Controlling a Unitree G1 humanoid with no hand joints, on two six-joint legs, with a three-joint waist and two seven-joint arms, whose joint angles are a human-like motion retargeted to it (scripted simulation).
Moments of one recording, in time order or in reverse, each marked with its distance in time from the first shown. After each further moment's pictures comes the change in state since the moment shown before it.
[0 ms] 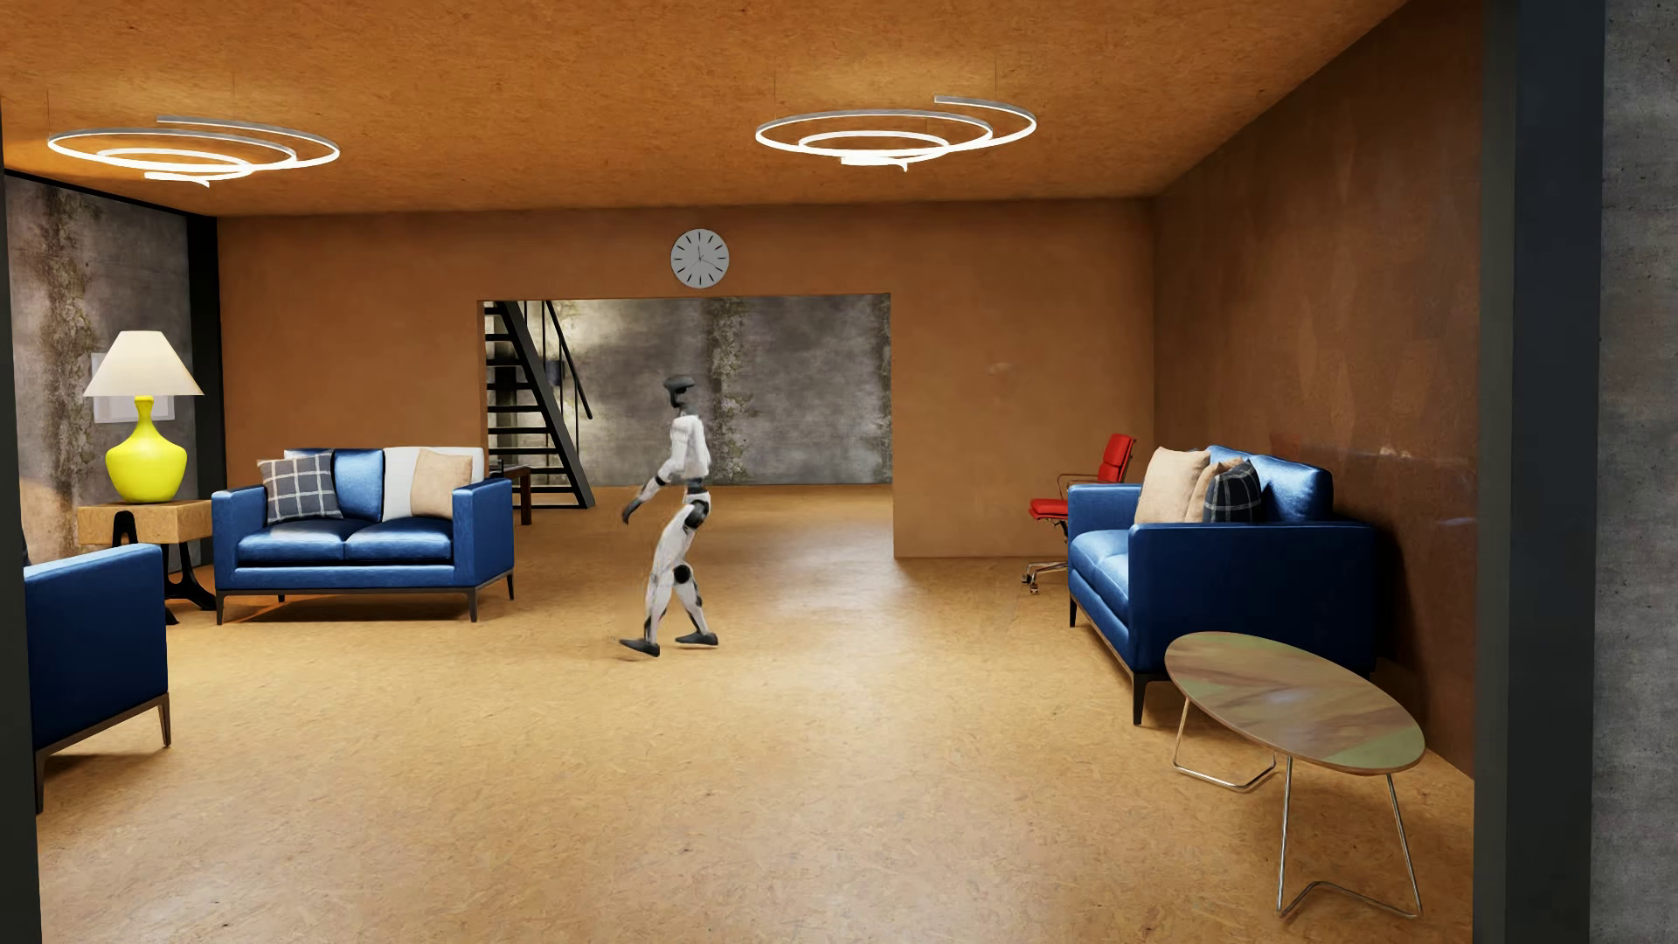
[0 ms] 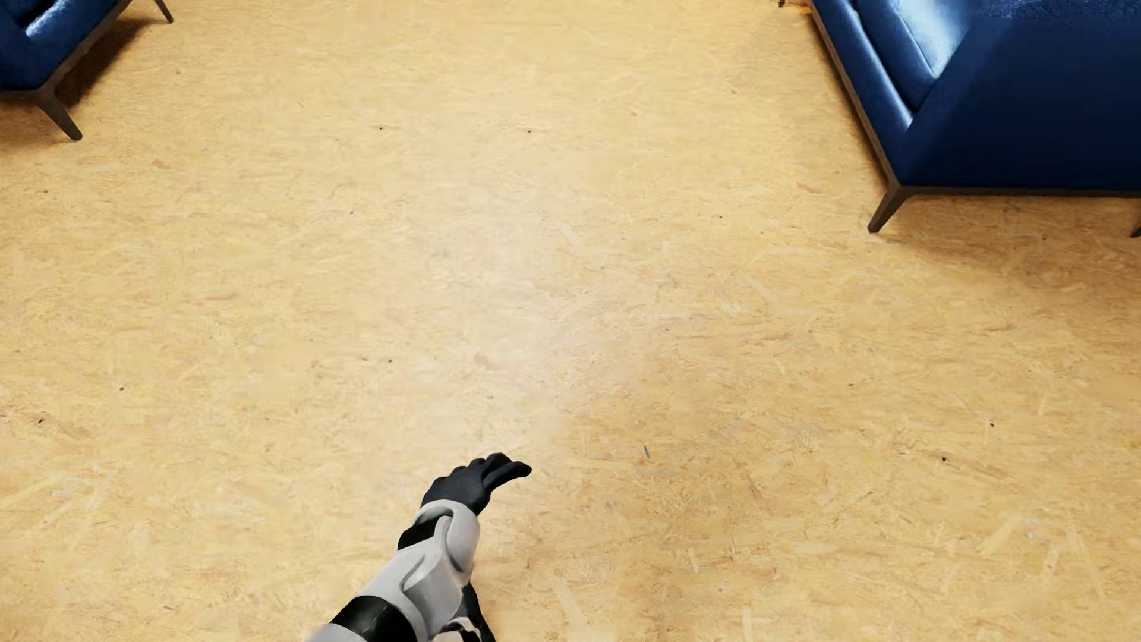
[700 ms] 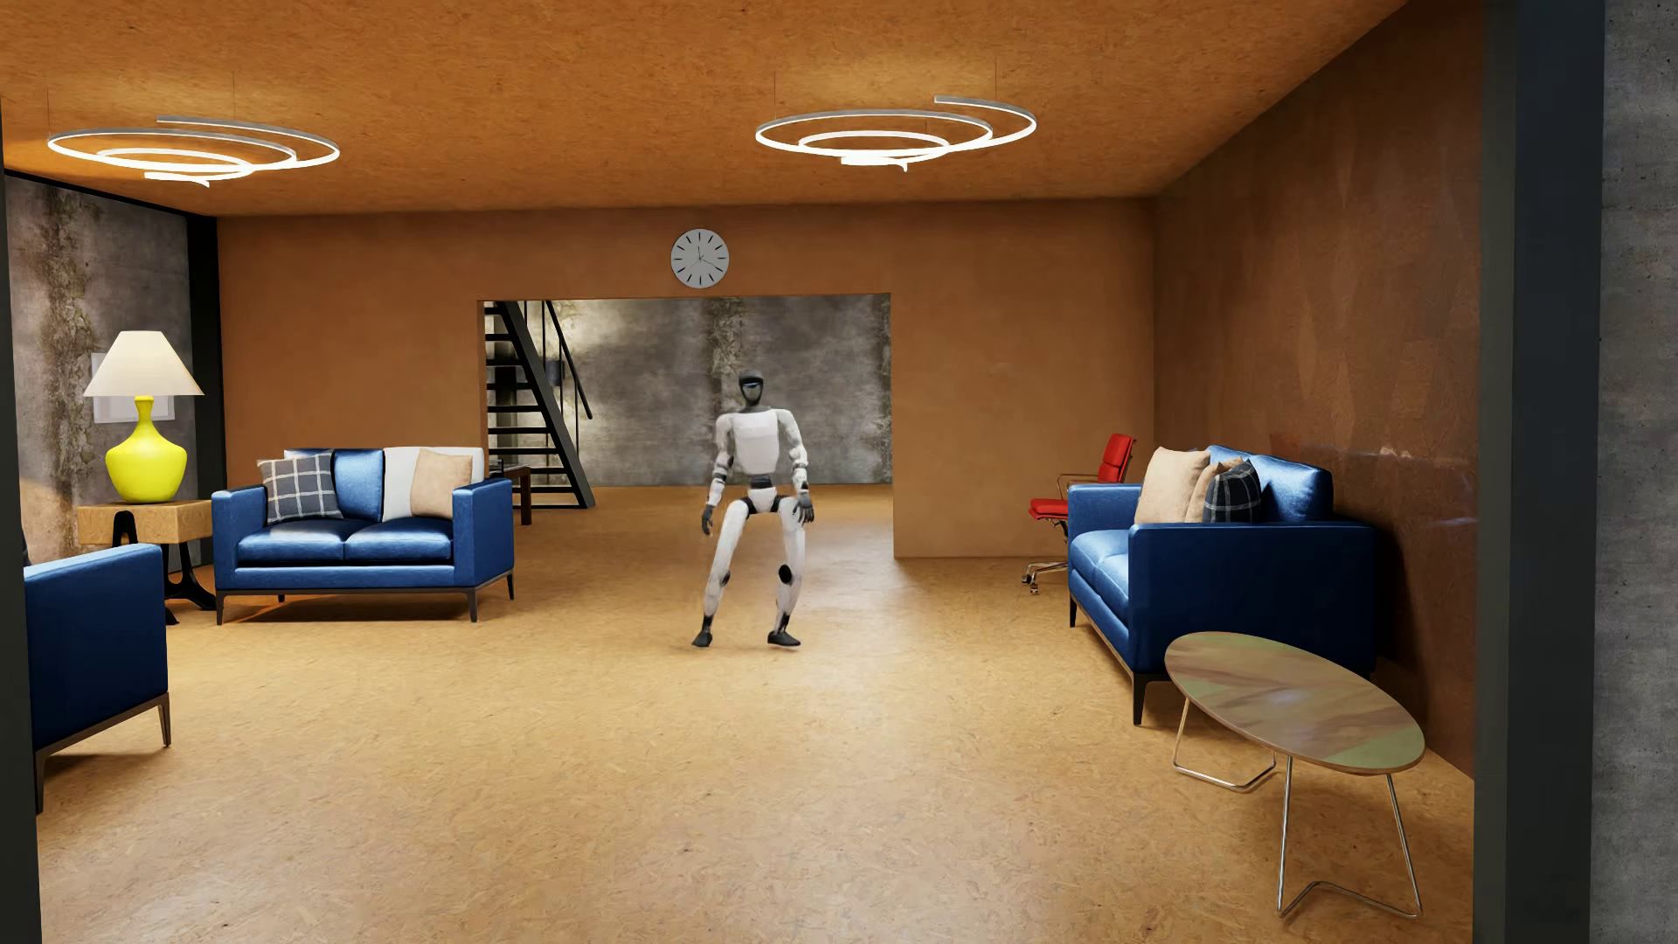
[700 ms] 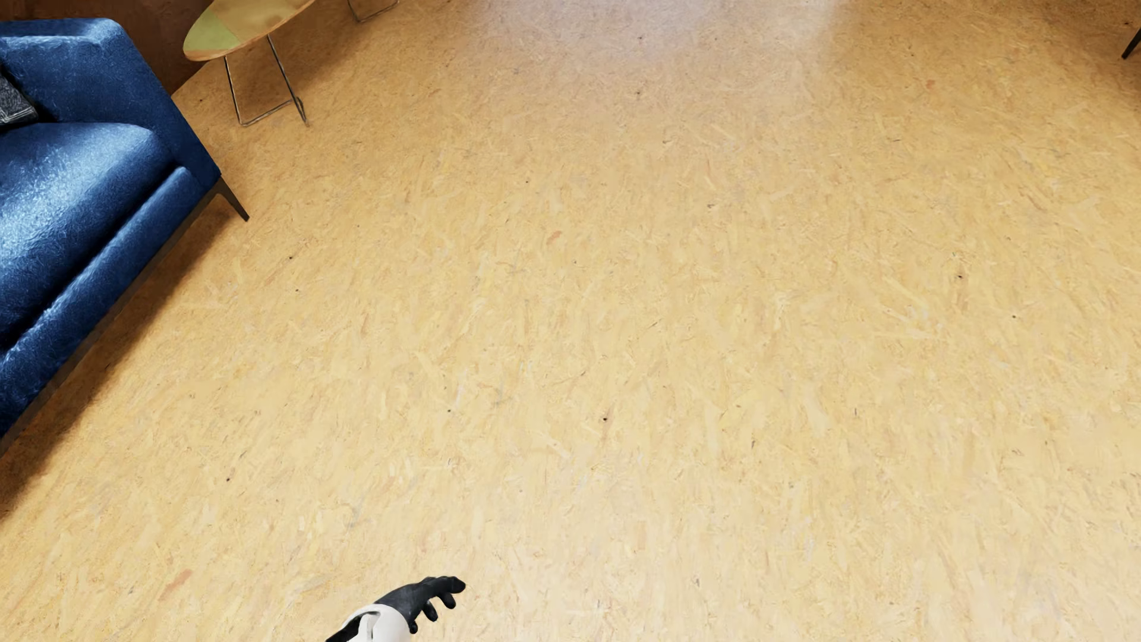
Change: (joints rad) body 0.448 0.023 0.028 -0.219 -0.469 -0.040 0.261 0.125 -0.040 0.167 -0.061 0.243 0.107 -0.143 0.146 0.069 -0.018 0.117 0.073 0.144 -0.235 0.023 -0.062 -0.011 0.101 -0.002 0.013 -0.211 -0.045
